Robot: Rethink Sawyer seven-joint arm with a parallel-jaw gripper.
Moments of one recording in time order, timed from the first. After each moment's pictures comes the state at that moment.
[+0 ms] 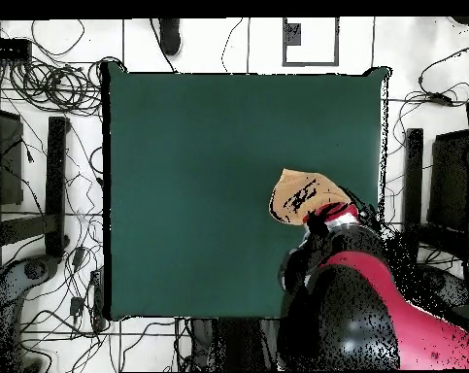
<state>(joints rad) -0.39 -1.31 -0.05 1.85 -0.18 0.55 2.45</state>
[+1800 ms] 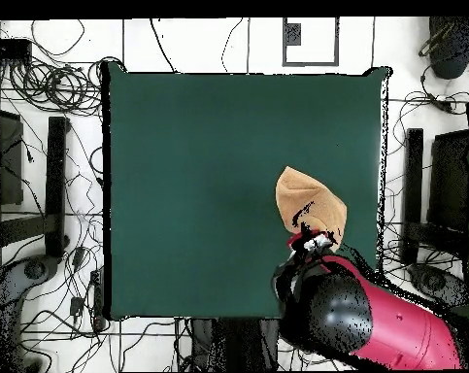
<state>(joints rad) -0.39 -1.18 -0.08 1.94 -0.17 0.64 2.45</state>
